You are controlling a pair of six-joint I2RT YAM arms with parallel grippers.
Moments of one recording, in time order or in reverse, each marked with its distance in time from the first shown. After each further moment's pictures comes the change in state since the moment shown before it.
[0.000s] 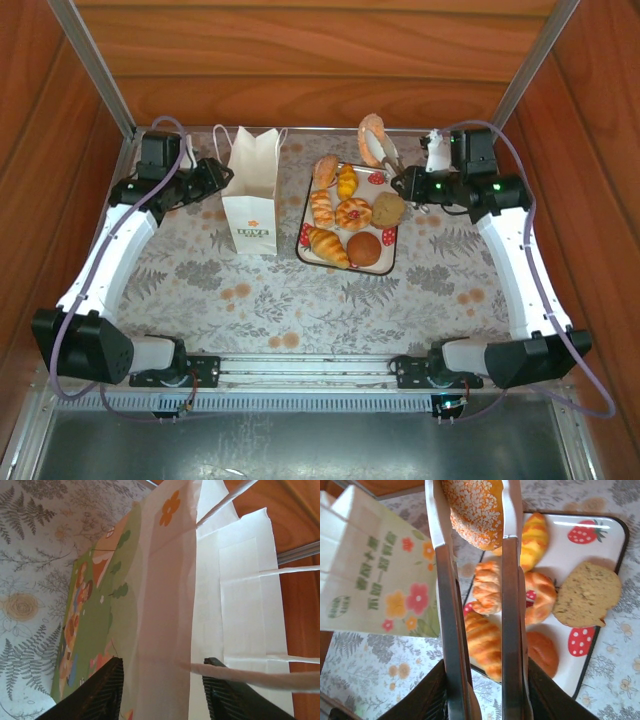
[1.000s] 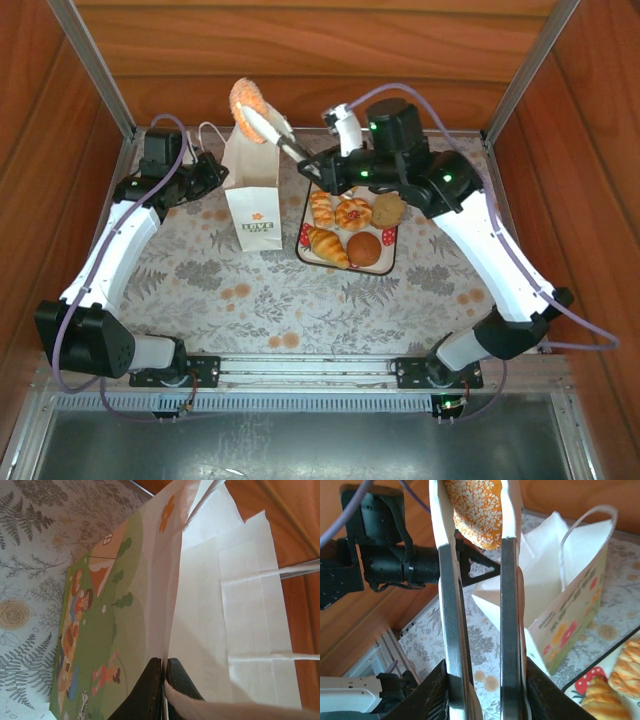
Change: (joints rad) left arm -0.010 0.016 -0.010 0.069 -0.026 -0.090; right arm 0.544 0.240 0.445 0.070 0.069 0.040
